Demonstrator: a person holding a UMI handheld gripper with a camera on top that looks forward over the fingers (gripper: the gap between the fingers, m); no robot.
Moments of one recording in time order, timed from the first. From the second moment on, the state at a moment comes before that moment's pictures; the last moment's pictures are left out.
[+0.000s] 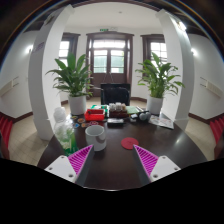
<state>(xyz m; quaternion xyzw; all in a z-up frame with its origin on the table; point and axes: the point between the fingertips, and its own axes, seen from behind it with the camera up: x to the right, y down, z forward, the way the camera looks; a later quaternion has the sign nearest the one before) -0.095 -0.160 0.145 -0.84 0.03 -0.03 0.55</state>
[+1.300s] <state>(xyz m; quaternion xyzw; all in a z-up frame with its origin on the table) -0.260 -0.034 0.097 -0.77 -0.02 0.02 0.64</state>
